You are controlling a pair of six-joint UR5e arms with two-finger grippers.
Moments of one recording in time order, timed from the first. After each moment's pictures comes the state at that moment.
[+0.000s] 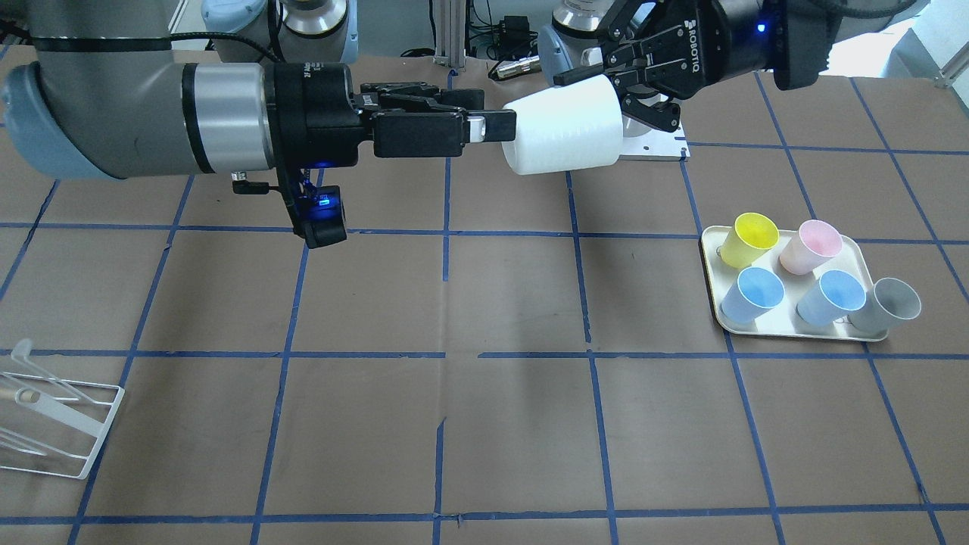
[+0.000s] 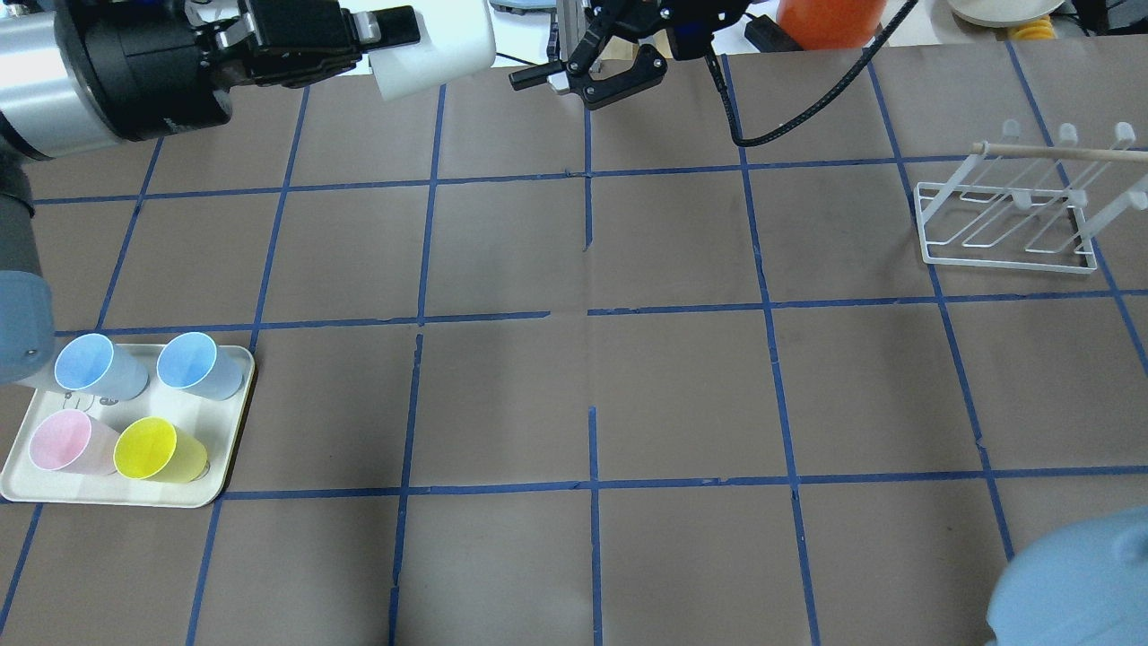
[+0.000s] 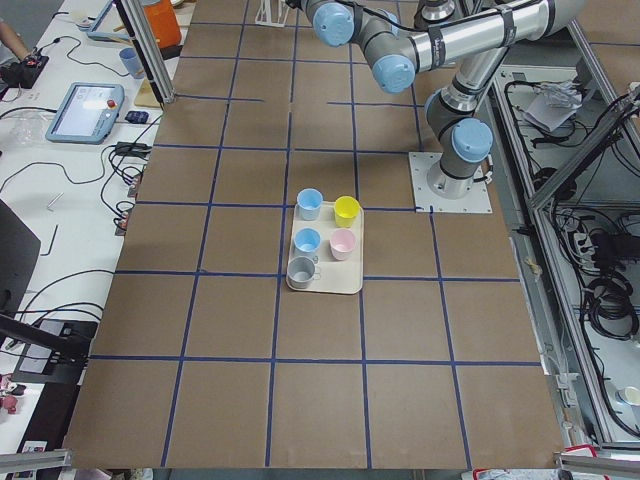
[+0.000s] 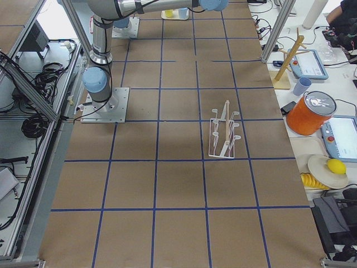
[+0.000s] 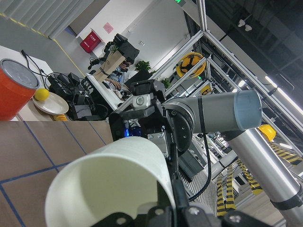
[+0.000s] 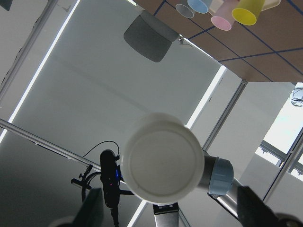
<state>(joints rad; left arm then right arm) -1.30 -1.41 -1.92 -1.04 0.19 0.29 1.60 -1.23 1.12 -0.52 -0.21 0.07</state>
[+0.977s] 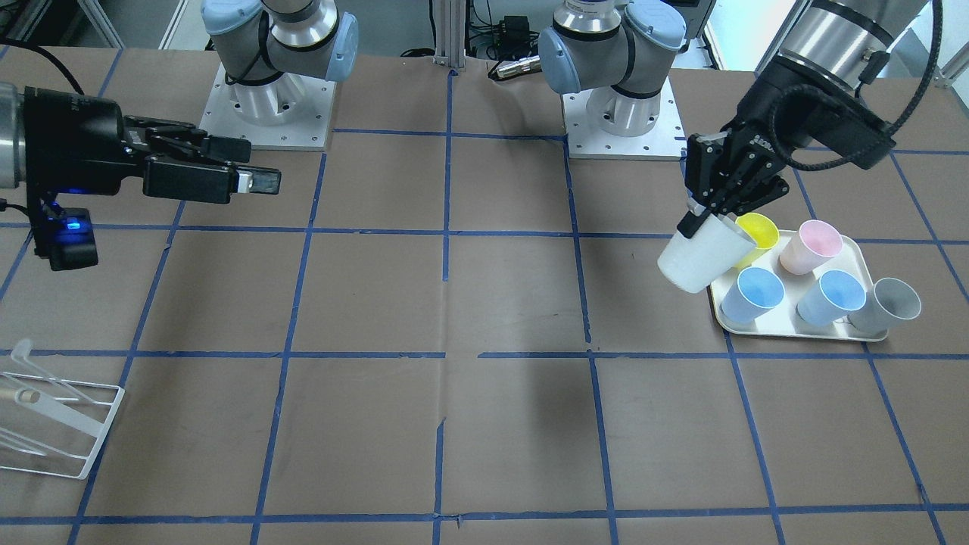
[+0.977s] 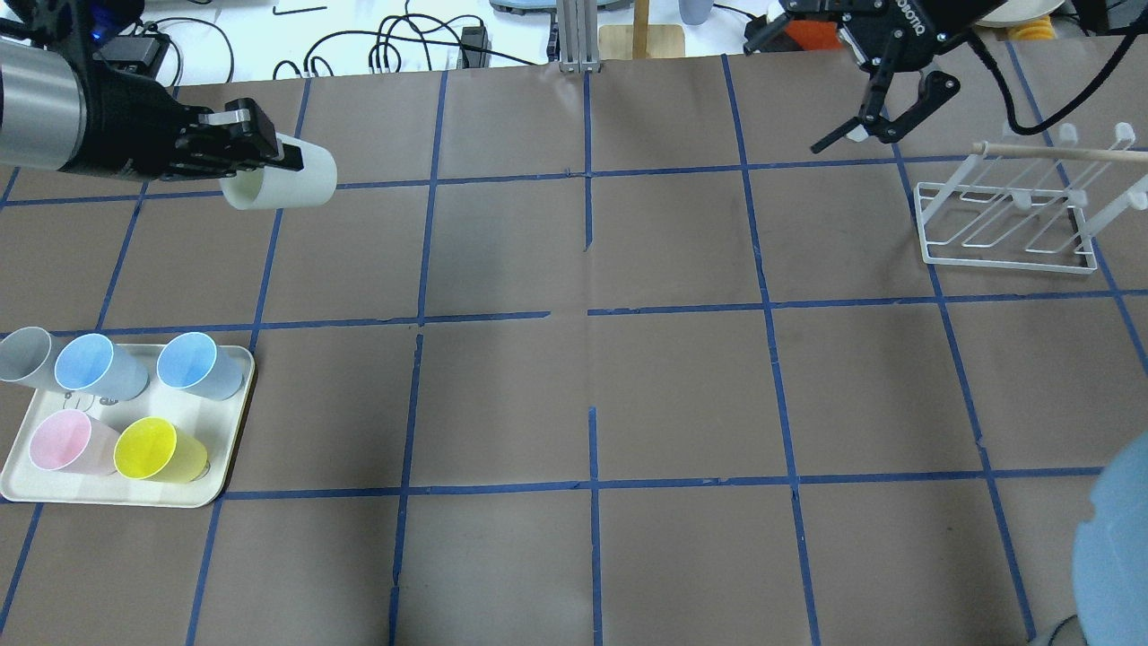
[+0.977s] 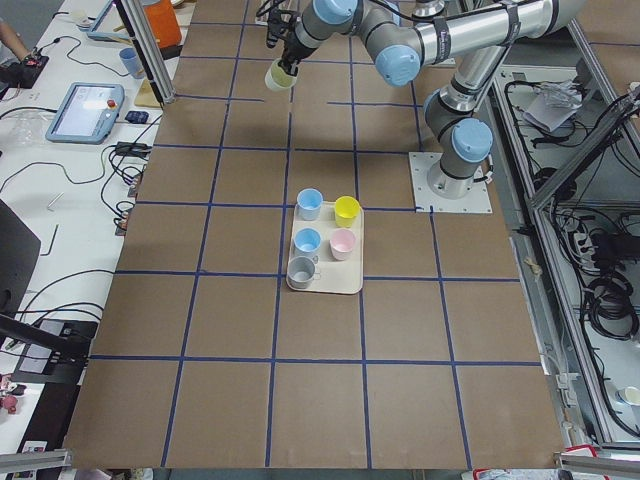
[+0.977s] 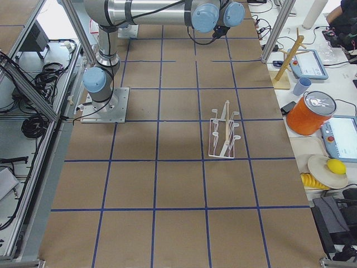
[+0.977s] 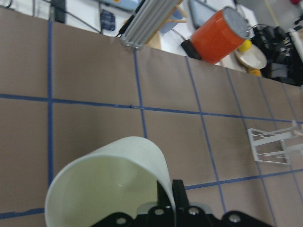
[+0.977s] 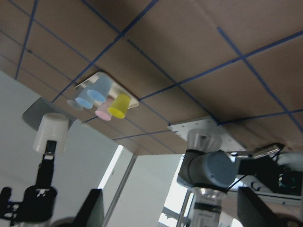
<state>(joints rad) -1.24 -1.42 -1.85 -1.18 1.11 0.18 1.34 -1.26 1.12 -0.77 -0.90 0.20</state>
